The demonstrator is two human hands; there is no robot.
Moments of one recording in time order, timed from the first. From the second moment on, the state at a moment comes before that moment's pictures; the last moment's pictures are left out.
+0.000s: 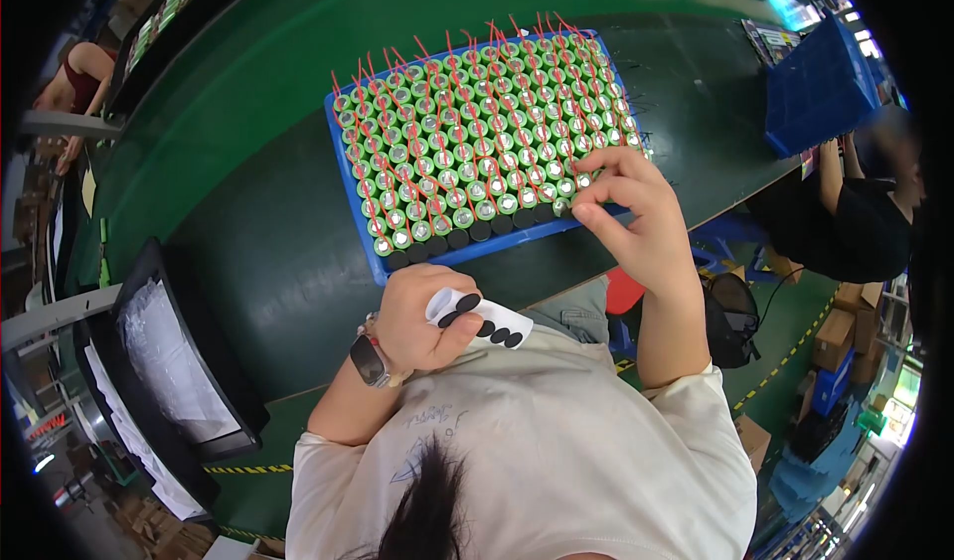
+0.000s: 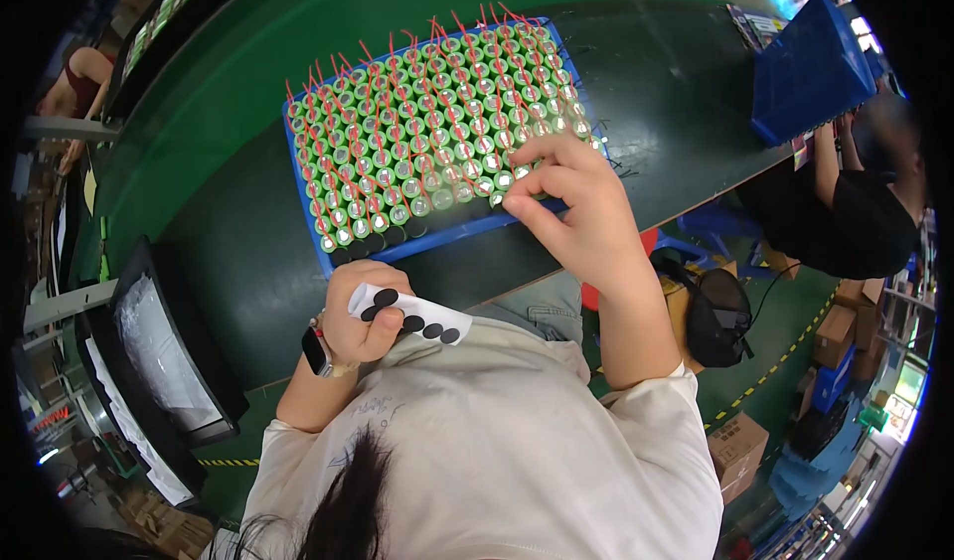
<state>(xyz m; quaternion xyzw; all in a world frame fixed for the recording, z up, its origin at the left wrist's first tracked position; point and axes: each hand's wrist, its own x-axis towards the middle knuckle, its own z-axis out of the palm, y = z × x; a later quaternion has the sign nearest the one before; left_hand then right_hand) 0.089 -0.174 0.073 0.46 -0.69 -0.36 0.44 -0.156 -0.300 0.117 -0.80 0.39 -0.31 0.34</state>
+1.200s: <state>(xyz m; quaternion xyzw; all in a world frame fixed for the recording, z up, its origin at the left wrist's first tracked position) 0.089 -0.175 0.075 0.46 -0.71 -0.34 0.41 -0.155 -0.277 0.100 -0.64 0.38 -0.60 0.30</state>
